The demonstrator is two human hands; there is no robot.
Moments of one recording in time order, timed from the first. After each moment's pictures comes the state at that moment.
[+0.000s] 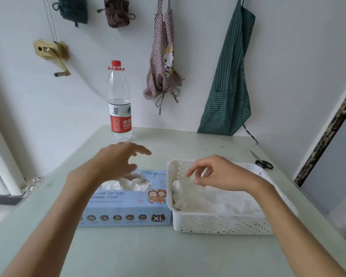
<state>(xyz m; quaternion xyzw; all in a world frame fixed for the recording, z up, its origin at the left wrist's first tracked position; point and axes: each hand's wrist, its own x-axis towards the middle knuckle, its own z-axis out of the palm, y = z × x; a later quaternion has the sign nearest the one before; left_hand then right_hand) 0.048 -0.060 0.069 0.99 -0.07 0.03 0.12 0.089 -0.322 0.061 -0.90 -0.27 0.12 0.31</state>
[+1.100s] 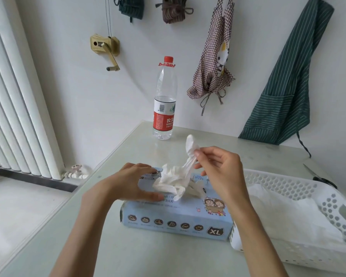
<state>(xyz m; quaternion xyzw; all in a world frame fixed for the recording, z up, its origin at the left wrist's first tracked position) 0.029 0.044 0.003 0.97 0.01 -0.08 0.21 0.072 -0.171 0.029 -0.76 -0.20 -0.09 0.61</state>
